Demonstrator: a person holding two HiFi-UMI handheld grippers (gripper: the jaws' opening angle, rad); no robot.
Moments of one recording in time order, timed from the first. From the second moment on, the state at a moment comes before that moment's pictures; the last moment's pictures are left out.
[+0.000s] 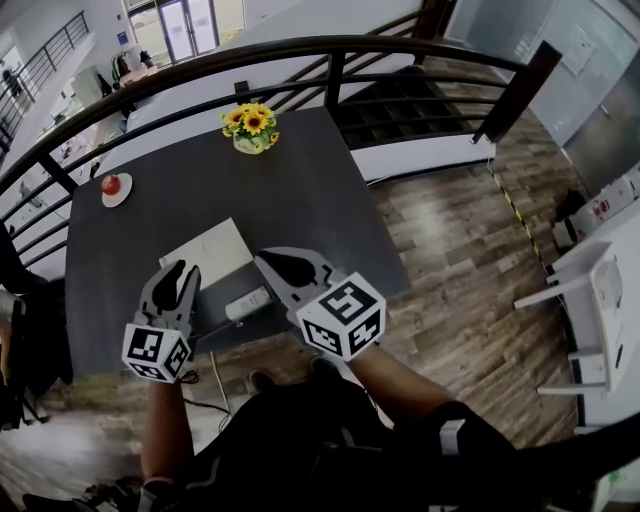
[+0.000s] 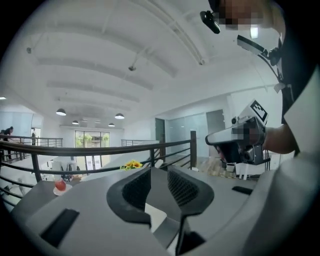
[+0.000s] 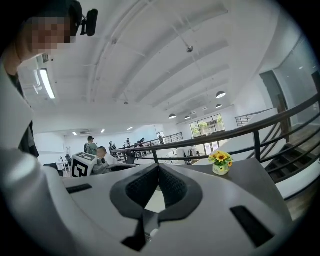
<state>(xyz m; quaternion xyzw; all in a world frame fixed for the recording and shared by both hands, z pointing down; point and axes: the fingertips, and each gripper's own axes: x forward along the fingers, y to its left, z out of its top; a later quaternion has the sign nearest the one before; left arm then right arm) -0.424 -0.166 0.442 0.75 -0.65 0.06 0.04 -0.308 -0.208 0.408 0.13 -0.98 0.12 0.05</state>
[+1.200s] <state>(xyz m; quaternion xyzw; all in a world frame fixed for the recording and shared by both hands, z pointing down) -0.452 -0.070 0.365 0.64 -0.77 -0.06 0.02 -0.334 -0.184 0.366 0.08 -0.99 0.09 0.03</state>
